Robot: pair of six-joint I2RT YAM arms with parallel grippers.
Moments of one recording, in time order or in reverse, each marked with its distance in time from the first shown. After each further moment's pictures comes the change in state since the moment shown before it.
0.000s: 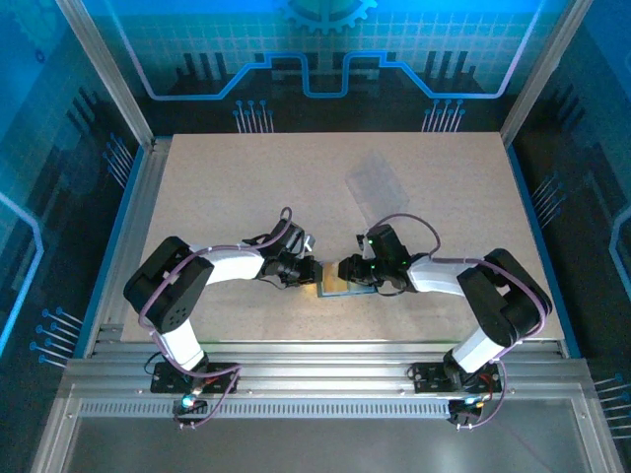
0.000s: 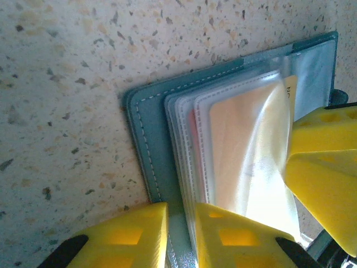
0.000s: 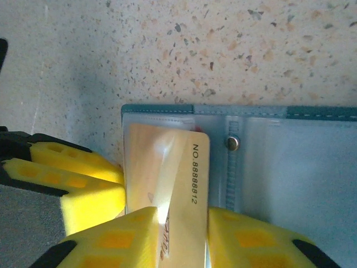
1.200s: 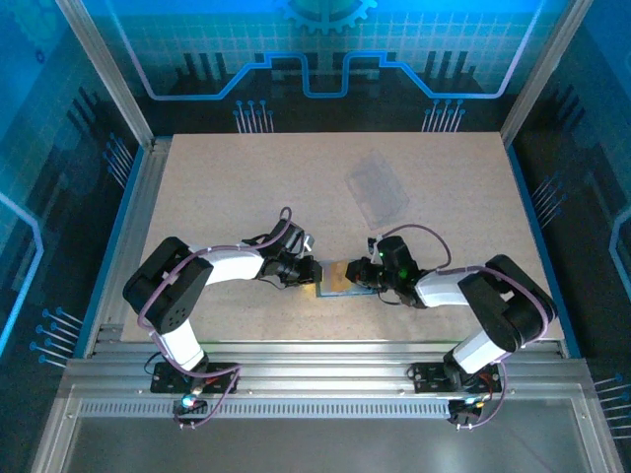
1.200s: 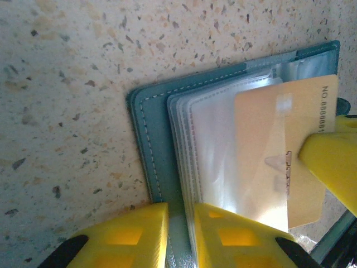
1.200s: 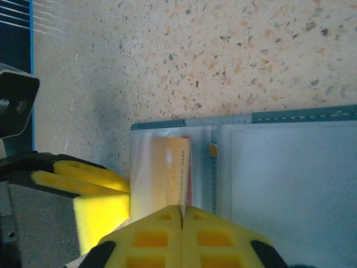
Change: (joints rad) left arm 0.000 -0.005 -0.001 -0.005 -0.015 0.002; right arm -0.010 -0.023 -0.183 0.345 0.039 0.165
